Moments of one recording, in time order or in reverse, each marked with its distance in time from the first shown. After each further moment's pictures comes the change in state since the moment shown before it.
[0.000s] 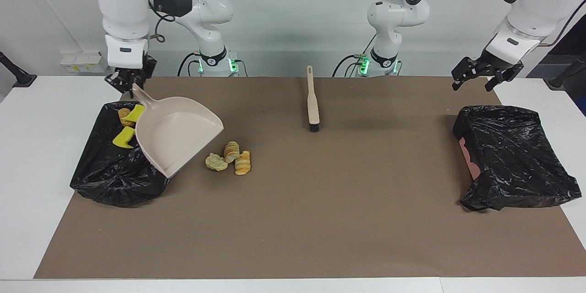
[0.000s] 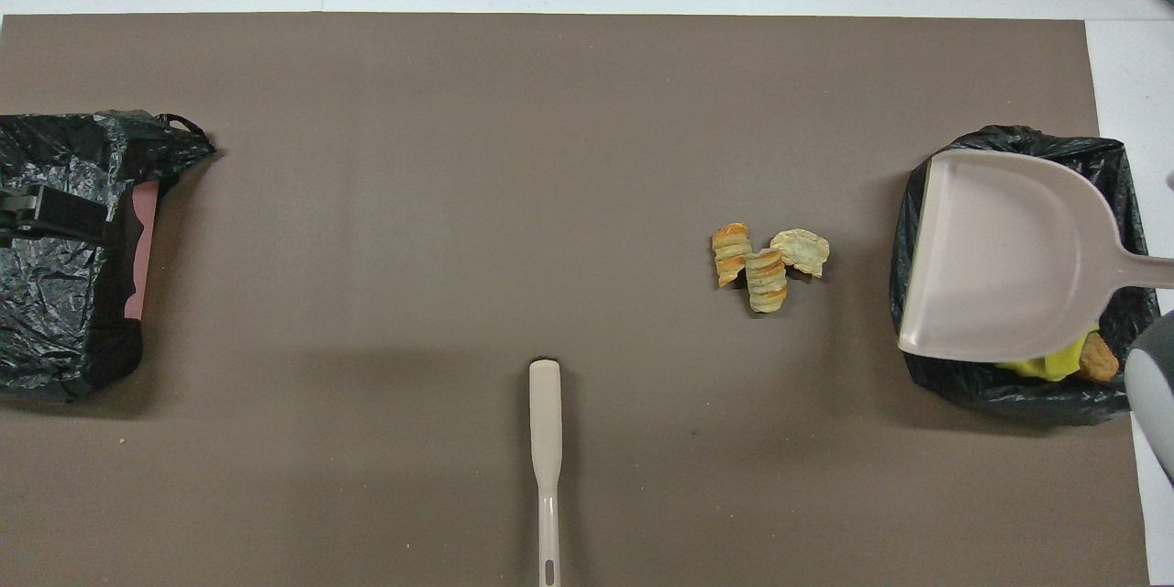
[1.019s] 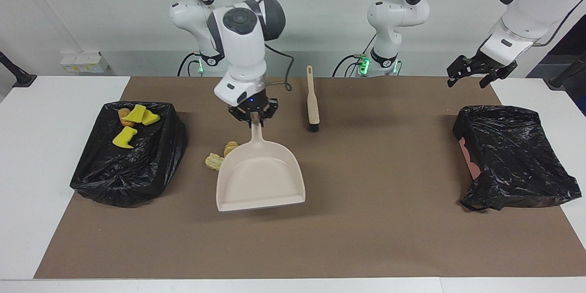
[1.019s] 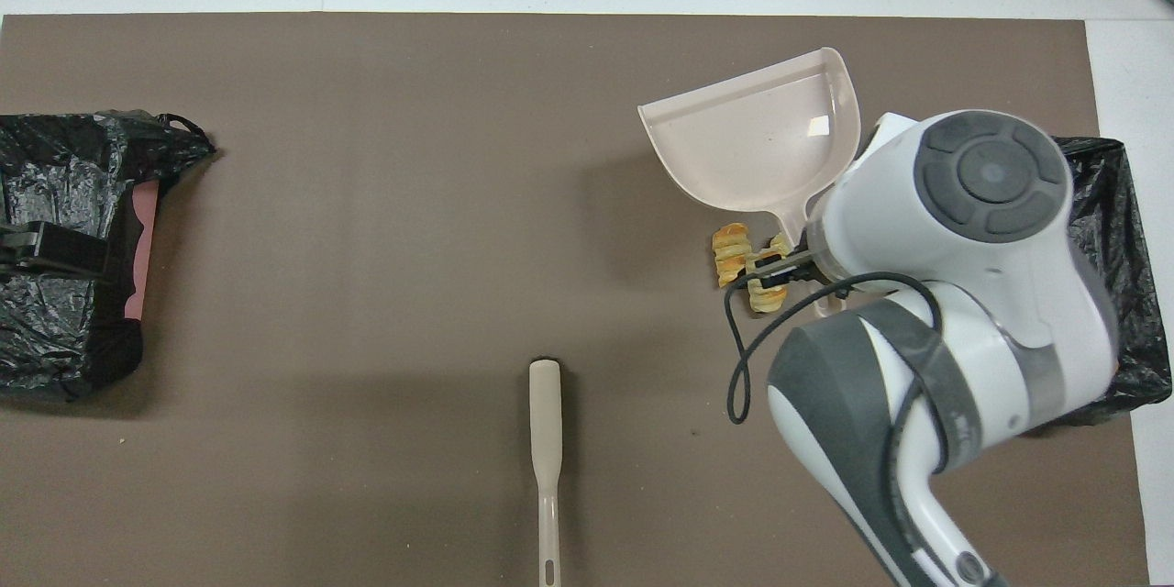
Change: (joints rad) left arm 0.000 0.022 -0.006 0.023 -0.002 -0.062 -0.003; right arm 0.364 0.407 0.016 0.288 0.354 0.157 1.119
